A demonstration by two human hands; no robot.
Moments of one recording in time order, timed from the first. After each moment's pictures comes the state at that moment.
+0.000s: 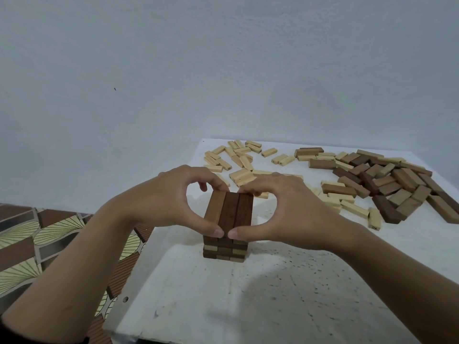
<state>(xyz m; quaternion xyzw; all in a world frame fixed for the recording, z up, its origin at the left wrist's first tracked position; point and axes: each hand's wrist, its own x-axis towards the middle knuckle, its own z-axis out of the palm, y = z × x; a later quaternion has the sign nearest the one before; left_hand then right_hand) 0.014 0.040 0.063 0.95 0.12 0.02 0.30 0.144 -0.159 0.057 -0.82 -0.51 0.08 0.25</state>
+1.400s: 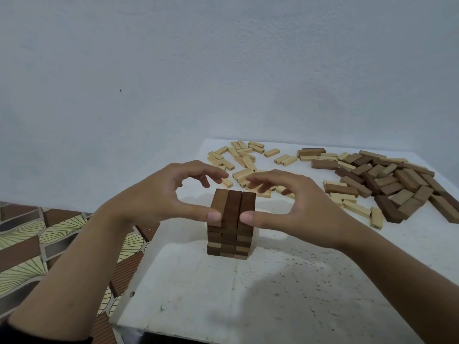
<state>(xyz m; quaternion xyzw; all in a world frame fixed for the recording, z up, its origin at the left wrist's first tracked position) 0.005 0.054 0.054 0.92 0.05 0.08 0.38 0.159 -0.170 0.040 -0.77 -0.50 0.10 0.37</state>
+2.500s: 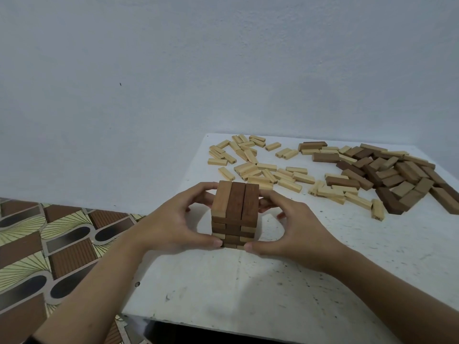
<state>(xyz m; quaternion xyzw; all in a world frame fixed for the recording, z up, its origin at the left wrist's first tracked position) -0.006 0.046 -0.009 0.89 0.10 0.08 0.43 0.151 -0.171 -0.019 -0.79 -0.47 0.14 0.35</state>
